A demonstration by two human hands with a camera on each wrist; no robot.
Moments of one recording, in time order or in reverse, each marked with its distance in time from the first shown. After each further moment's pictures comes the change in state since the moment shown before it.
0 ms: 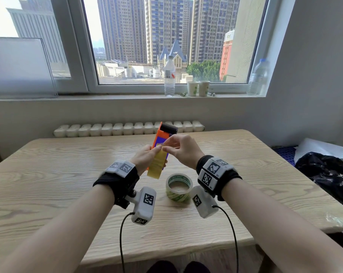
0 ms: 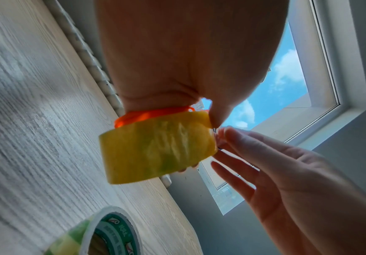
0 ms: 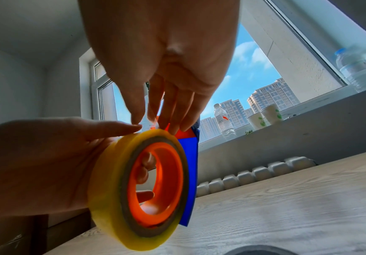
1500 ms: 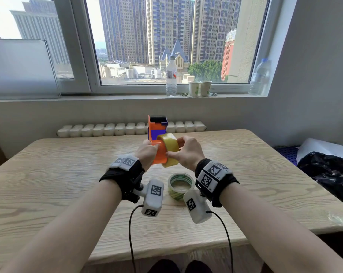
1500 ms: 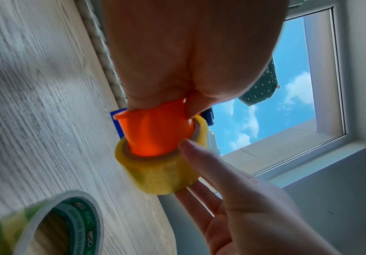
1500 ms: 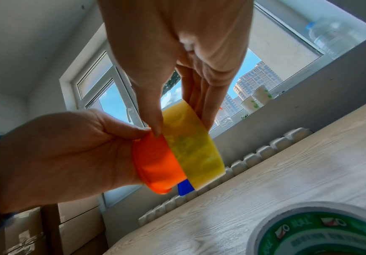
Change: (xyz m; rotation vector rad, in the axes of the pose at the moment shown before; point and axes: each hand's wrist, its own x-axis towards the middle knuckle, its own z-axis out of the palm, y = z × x) left_hand 0.025 -0.004 -0.001 -0.013 0.238 -0.024; right_hand -0.010 -0.009 0.006 -0.064 0.155 0.224
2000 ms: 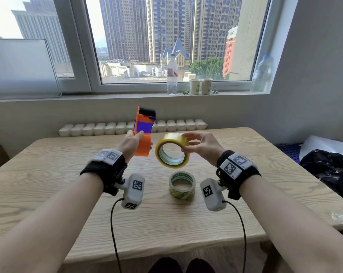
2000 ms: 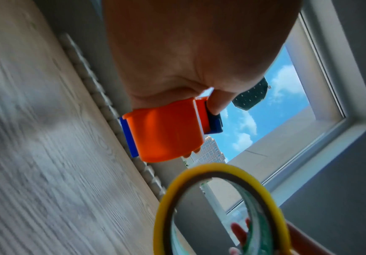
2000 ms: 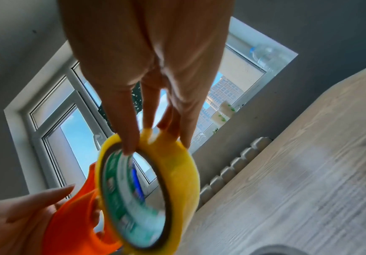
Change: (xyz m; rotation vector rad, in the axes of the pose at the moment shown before) left_hand -0.006 0.019 -0.040 -0.034 0.005 0.110; right_hand 0.013 0.027 -0.037 0.404 -0.188 0.033
